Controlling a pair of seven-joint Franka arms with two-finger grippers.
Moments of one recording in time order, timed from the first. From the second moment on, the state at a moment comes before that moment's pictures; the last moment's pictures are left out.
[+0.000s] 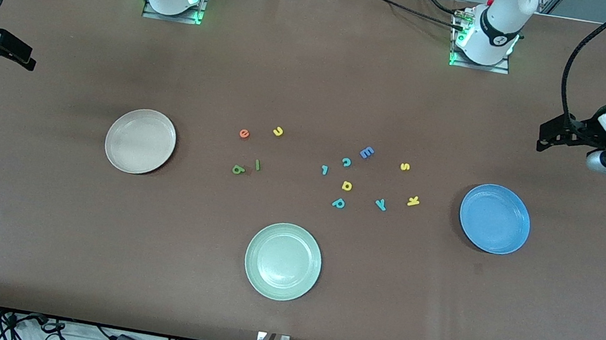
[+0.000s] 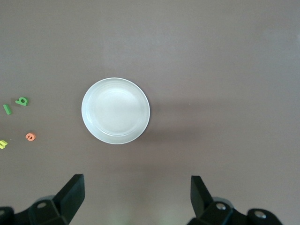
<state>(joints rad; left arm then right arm) -0.02 0.03 -0.06 -1.61 -0.02 1.61 0.00 -0.04 0.01 -0.04 -1.67 -0.01 1.60 -0.04</state>
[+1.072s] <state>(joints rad) -0.17 0.40 -0.09 -1.61 -0.02 1.81 0.00 0.13 0.24 -0.02 -1.72 -0.01 1.81 -0.12</state>
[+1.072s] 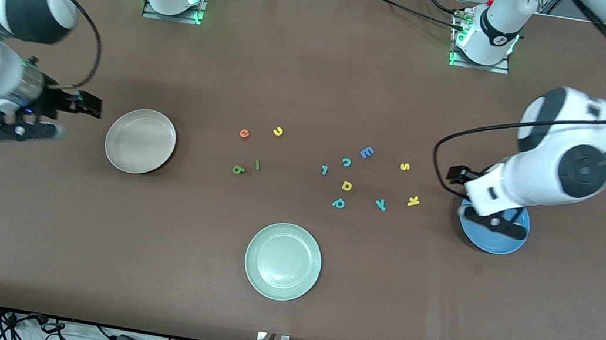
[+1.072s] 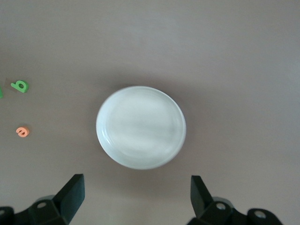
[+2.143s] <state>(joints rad) -0.26 0.53 -0.09 -1.85 0.12 2.26 0.79 0.50 0.53 -0.02 -1.83 0.01 2.24 0.17</state>
